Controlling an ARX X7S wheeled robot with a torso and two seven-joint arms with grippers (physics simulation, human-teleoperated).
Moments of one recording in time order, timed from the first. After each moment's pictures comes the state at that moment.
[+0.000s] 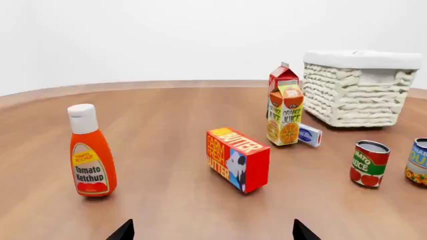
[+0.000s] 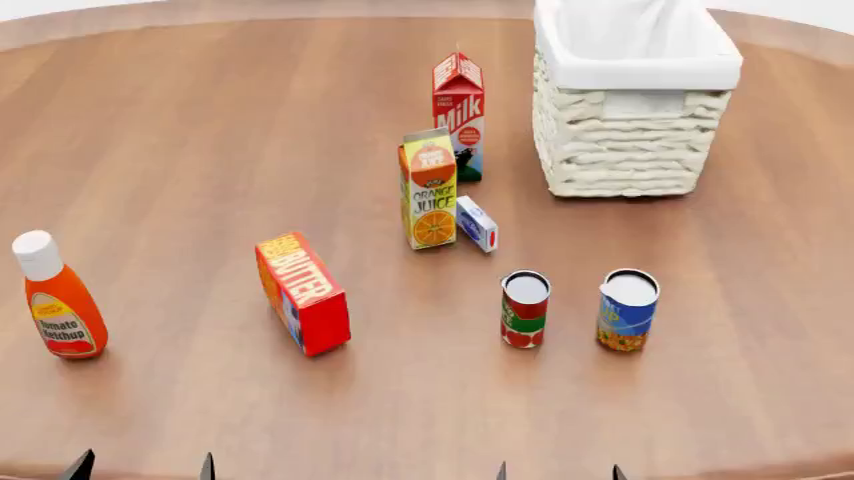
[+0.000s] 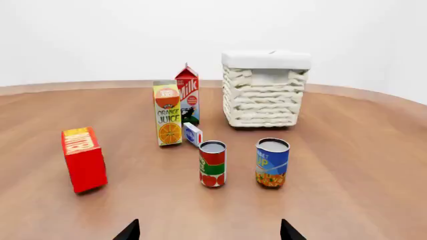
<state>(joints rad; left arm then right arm) 0.00 0.00 0.00 0.00 0.00 0.00 0.00 0.00 0.00 0.00 0.00 0.00 0.00 0.00</state>
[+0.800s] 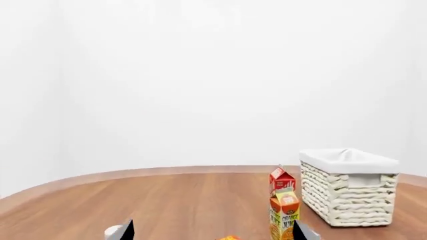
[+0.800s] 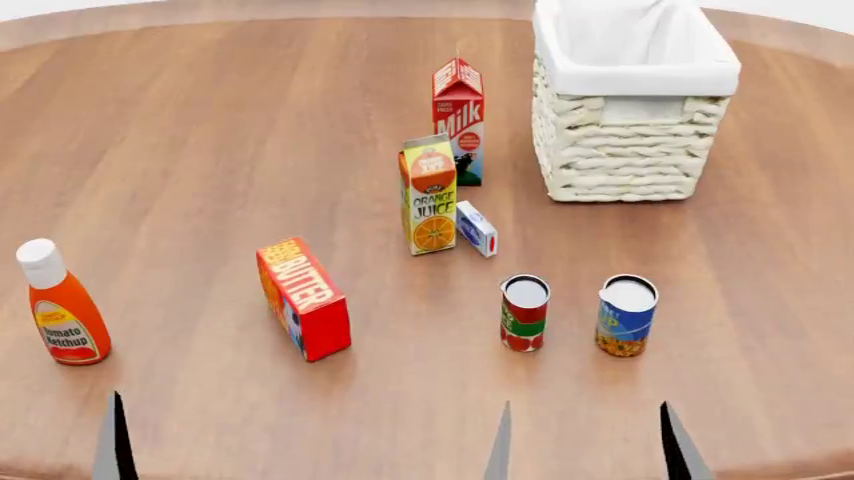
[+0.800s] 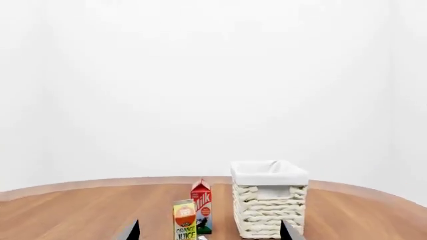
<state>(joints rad) 0.18 -0.09 0.07 0.70 -0.02 -0.22 -0.13 -0.19 0.09 -0.08 -0.70 0.07 0.16 0.10</state>
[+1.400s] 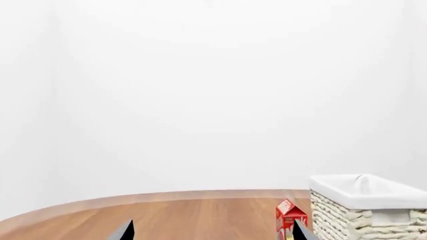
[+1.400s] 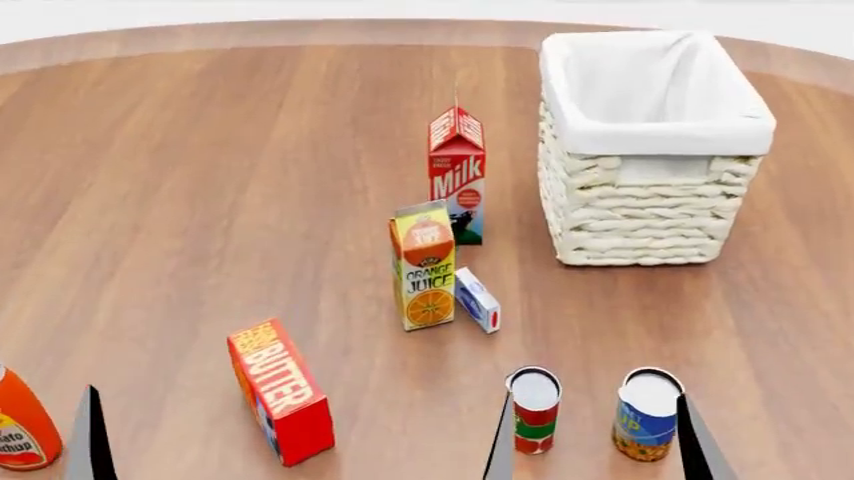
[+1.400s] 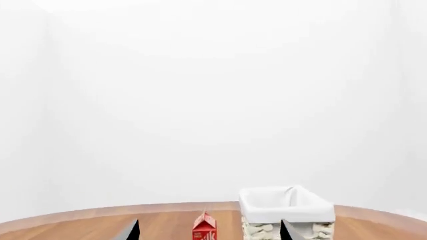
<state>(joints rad) 0.21 -0.14 0.11 0.83 -0.03 -0.25 -0.18 -0.22 0.14 -0.09 -0.83 0.13 0.18 0.14</state>
